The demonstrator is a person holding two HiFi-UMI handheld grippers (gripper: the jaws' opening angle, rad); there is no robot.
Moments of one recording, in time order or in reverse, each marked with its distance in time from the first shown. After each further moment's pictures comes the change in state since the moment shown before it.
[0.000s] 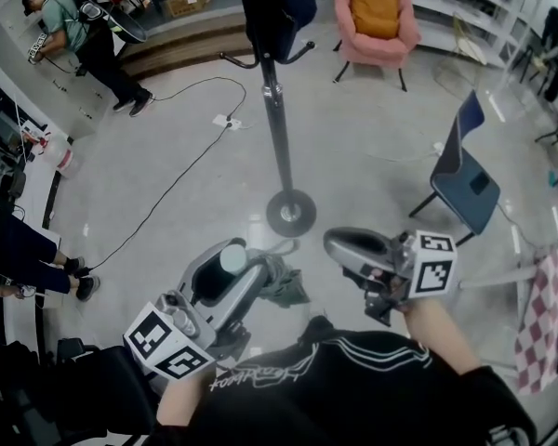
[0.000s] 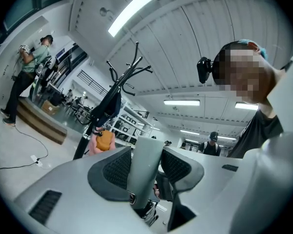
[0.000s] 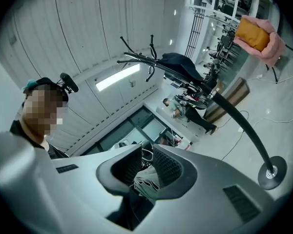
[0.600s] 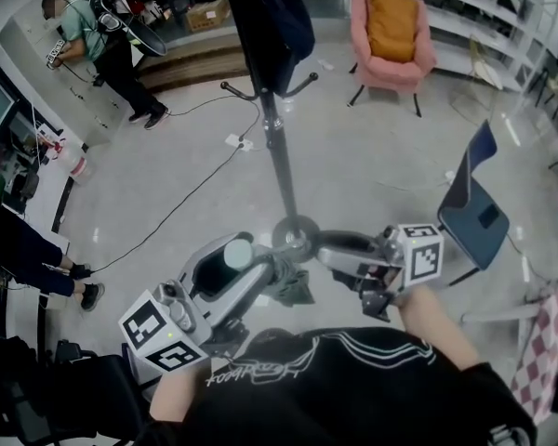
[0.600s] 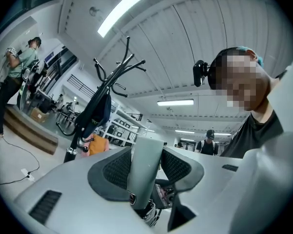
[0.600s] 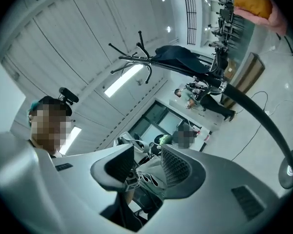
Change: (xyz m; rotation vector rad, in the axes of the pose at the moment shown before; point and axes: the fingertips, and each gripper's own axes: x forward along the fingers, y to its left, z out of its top) left arm 0.076 0.002 0.033 0.082 -0.030 -0.069; right arm 0.009 -0.041 0.054 0.121 0.075 0.242
